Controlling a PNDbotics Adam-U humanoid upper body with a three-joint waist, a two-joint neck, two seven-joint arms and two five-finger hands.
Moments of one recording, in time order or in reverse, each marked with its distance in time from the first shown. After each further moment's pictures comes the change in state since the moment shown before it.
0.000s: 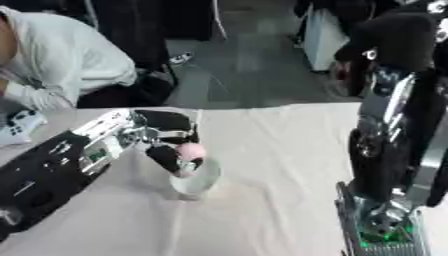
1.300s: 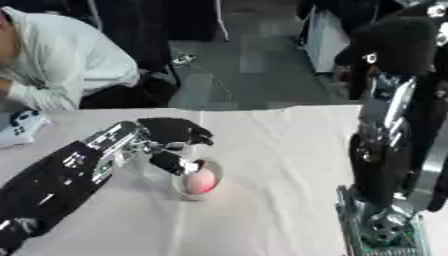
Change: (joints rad) left arm 0.050 -0.017 0.095 -0.014 -0.229 -0.071 0.176; right arm 0.000 0.007 0.001 0.000 0.000 0.003 0.008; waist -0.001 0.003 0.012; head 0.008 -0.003
